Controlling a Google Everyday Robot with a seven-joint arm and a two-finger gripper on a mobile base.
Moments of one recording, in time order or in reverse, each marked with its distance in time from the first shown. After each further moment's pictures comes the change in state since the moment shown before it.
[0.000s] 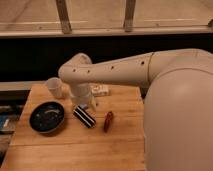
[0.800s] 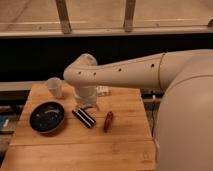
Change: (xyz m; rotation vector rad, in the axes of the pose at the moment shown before) arm 0.001 -0.028 -0.008 -0.004 -0.077 0.032
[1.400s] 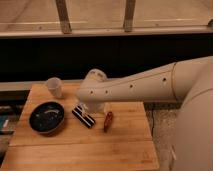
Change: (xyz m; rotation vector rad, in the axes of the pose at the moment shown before) arm 0.008 -0.025 0.049 0.006 -0.126 -0.028
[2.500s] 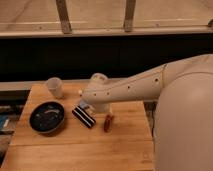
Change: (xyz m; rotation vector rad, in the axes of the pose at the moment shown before) arm -0.016 -0.046 0.036 0.074 0.014 0.070
